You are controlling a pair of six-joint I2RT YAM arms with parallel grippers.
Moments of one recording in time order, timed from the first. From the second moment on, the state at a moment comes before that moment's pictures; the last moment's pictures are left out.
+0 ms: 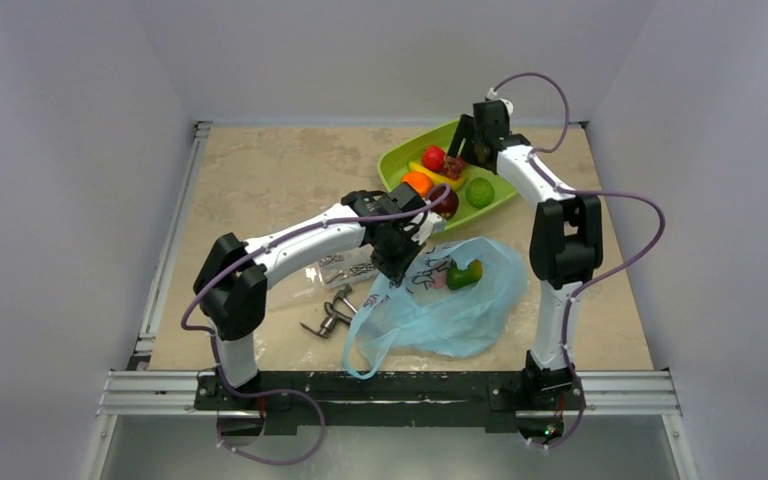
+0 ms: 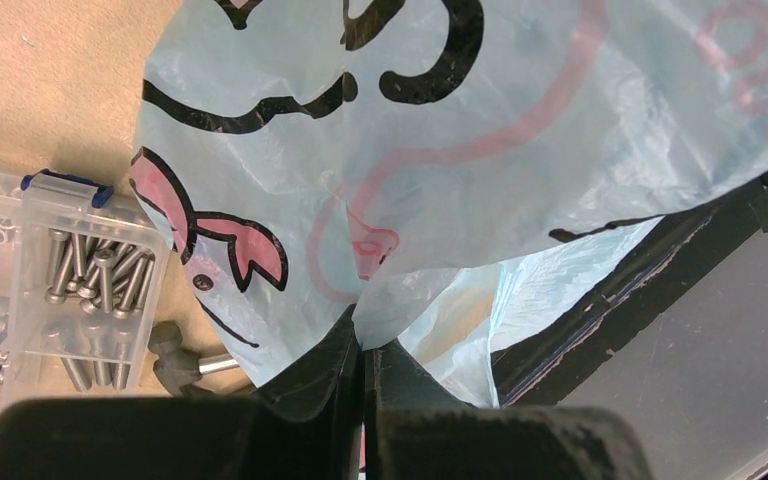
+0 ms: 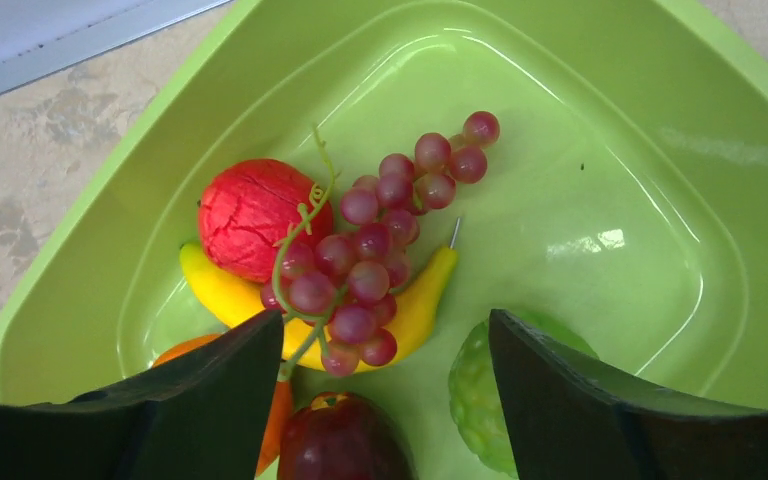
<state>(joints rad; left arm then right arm) -0.87 1.84 1.54 -0.92 0.22 -0.13 0.21 2.07 1.74 -0.37 0.19 0.47</state>
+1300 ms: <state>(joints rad) -0.87 1.84 1.55 -0.93 0.26 -0.13 0.78 0.84 0.80 -0.81 0.25 0.78</state>
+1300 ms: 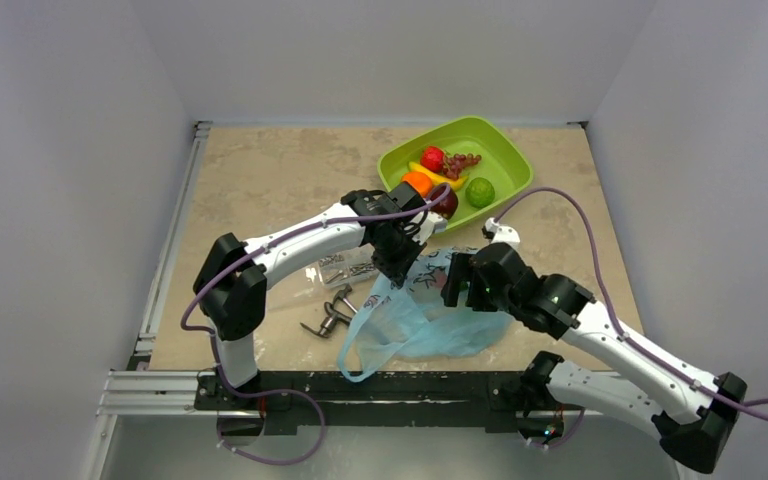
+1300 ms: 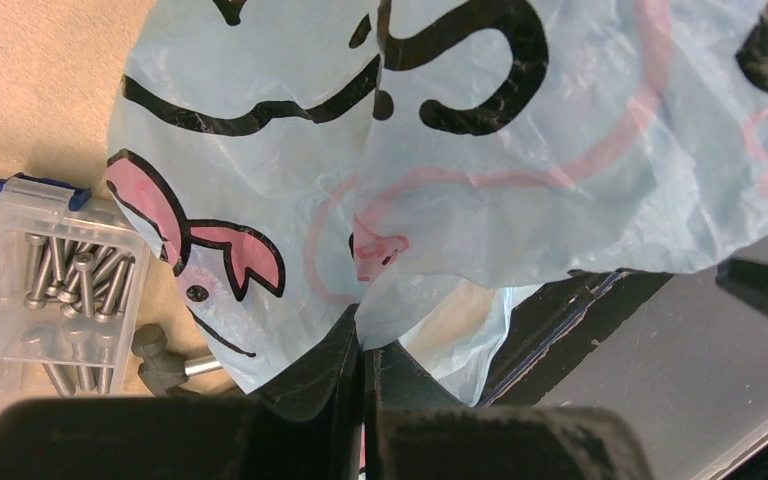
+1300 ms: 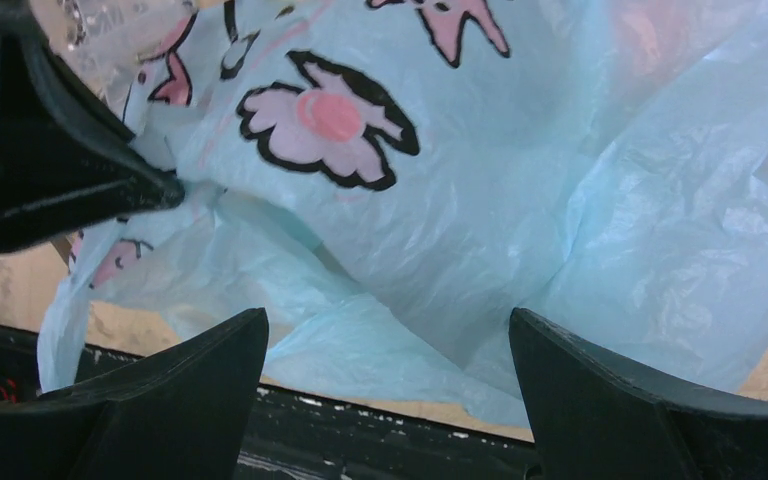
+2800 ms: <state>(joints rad) -0.86 1.84 1.55 -0.93 0.28 -0.13 0.79 1.13 0.64 -0.47 0.62 1.20</state>
